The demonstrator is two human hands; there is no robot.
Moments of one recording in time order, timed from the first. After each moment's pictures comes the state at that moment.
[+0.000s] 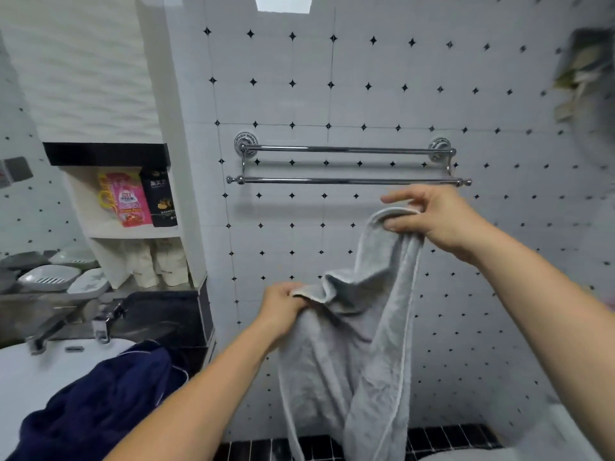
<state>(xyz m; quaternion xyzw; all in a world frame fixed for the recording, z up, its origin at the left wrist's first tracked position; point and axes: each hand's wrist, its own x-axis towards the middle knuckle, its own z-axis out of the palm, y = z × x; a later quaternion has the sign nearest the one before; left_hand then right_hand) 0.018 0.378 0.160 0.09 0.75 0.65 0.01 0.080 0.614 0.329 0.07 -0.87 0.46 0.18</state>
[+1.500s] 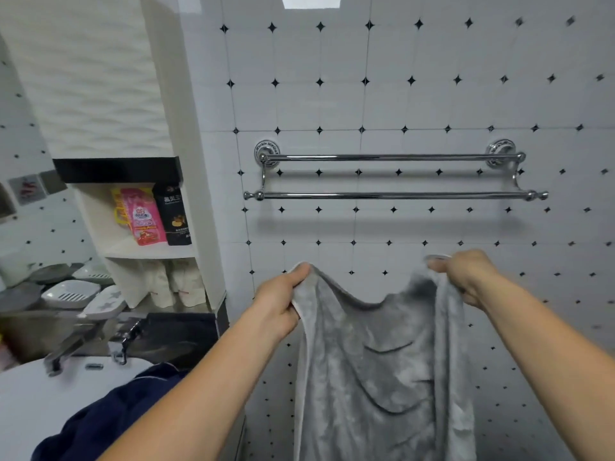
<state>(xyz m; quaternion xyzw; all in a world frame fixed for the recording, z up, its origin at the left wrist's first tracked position) -0.069 0.364 0.215 -0.10 0.47 0.87 0.14 -0.074 0.660 0.237 -0.25 -0.74 0.61 0.12</state>
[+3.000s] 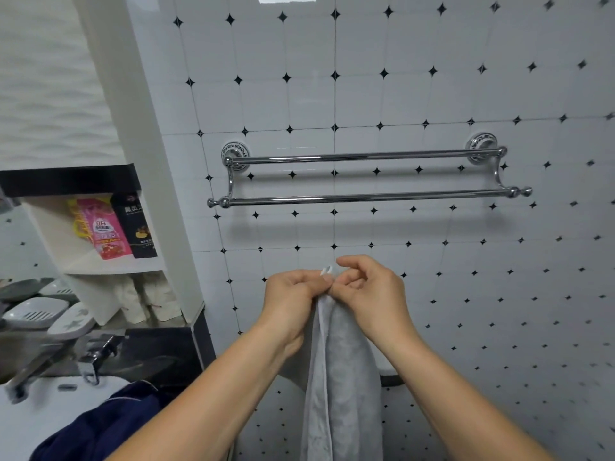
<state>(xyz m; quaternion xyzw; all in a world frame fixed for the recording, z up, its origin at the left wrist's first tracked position) -0.057 0.435 0.230 0.03 0.60 0.80 0.03 -0.048 0.563 0.217 0.03 -0.79 0.56 0.24</state>
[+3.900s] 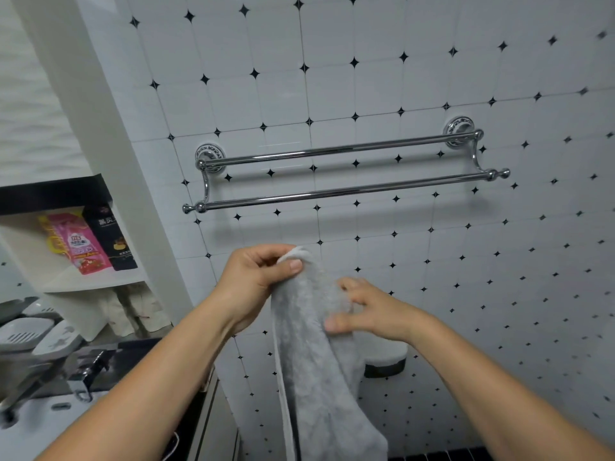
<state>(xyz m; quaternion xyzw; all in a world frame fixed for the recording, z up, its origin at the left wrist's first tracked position) -0.088 0.403 0.249 0.22 0.64 0.74 0.03 -0.063 0.621 0.195 0.20 -0.86 0.47 -0.07</state>
